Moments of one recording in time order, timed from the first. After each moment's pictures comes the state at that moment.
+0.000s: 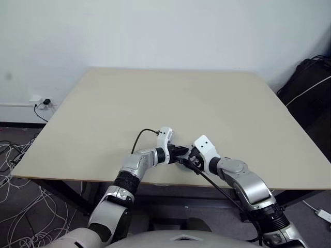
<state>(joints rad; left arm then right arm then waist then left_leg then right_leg) -0.47 -0.10 -0.15 0.58 -0.30 0.58 -0.64 -0.08 -0.43 0.25 -0.21 0.12 0.75 0.48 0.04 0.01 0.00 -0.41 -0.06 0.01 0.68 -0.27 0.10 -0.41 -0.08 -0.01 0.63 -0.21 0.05</state>
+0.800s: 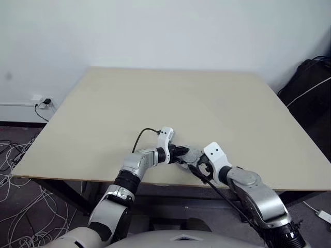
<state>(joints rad) -0.48 -0.09 -0.17 0.58 -0.27 0.56 -0.66 0.12 -0.48 0.18 -0.46 0.12 0.84 0.41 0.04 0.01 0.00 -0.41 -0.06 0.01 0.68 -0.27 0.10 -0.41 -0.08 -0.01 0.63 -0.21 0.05</state>
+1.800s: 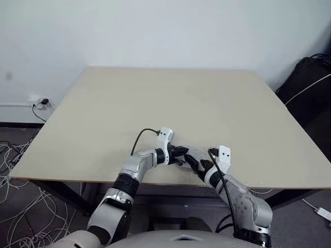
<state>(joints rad) -0.43 -0.09 -0.18 0.54 -0.26 0.52 -0.68 0.12 0.05 -0.21 -0.32 0.48 0.93 0.19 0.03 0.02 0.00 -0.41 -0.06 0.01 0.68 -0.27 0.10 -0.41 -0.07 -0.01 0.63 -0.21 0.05</state>
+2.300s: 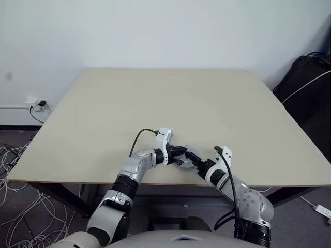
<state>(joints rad) -0.42 -0.09 -0.17 0.53 -0.26 0.51 -0.66 0.05 0.08 -0.38 -0.20 0.73 1.06 0.12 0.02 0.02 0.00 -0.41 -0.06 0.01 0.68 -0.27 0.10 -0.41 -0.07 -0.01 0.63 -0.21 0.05</state>
